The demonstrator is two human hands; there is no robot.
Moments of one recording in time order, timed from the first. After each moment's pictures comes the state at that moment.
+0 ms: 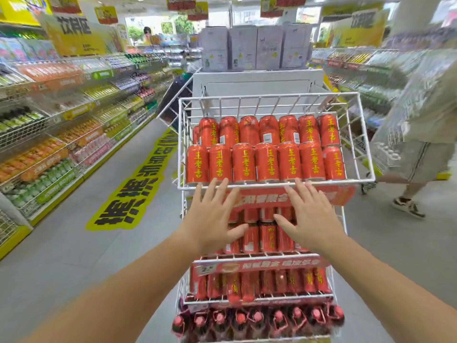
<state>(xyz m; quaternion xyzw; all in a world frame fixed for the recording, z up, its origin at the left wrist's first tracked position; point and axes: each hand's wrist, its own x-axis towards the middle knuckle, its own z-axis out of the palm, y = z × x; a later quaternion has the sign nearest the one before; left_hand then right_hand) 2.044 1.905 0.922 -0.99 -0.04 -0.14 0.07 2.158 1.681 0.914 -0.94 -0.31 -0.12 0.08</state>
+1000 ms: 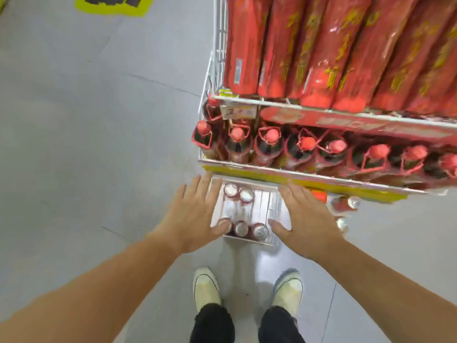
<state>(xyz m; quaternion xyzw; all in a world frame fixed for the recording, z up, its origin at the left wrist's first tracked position) 1.848 1.958 0.300 -0.97 -0.15 0.16 -0.05 2.003 1.754 0.291 -0.88 -0.41 0.26 0.01</state>
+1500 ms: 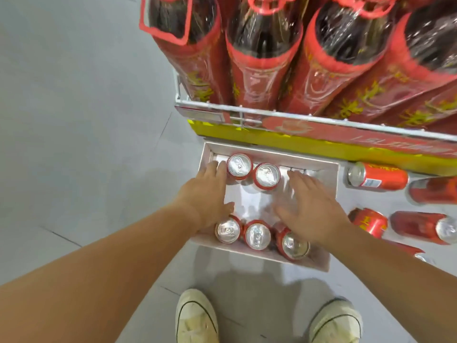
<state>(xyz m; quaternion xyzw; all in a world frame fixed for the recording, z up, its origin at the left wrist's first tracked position) 1.878 1.987 -0.027 -0.92 -0.24 0.26 -0.16 2.006 1.795 -0.026 -0.87 -0.33 0.35 0.07</state>
